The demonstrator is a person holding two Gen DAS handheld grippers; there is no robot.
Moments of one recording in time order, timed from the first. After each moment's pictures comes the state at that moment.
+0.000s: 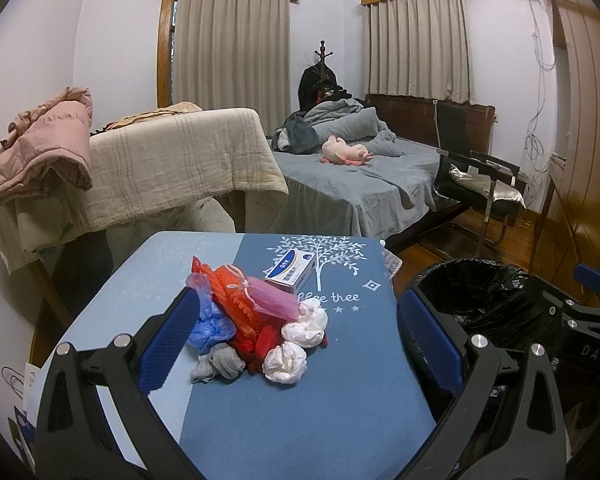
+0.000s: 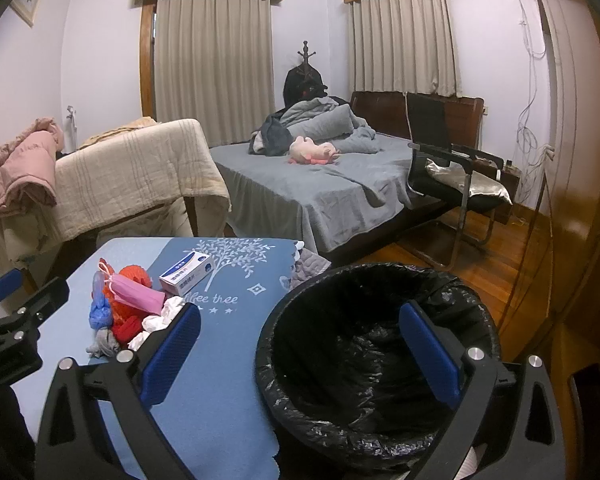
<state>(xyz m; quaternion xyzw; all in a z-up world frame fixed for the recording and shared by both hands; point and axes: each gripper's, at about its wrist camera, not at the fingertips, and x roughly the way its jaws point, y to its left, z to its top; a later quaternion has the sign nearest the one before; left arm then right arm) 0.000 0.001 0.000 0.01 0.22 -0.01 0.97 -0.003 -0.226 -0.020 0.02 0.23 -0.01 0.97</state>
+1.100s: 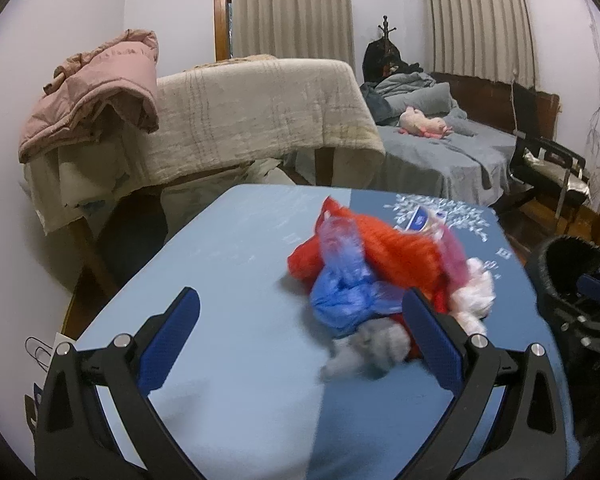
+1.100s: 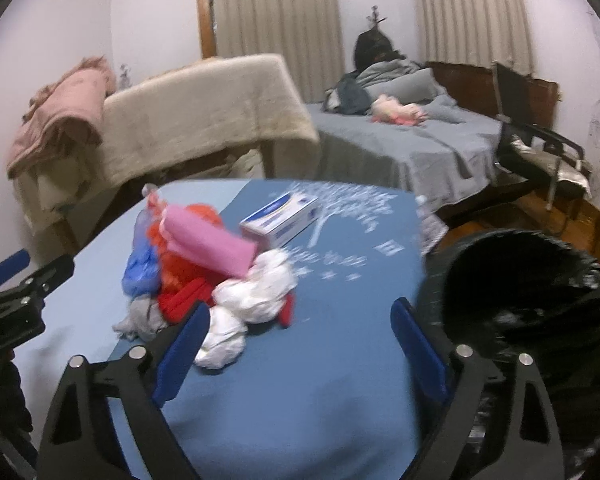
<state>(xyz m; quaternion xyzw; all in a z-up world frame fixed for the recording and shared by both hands) 0.048 0.135 -0.084 0.00 0.27 0.10 0.96 0.089 -0.100 -0.119 0.00 0.30 0.12 0.95</state>
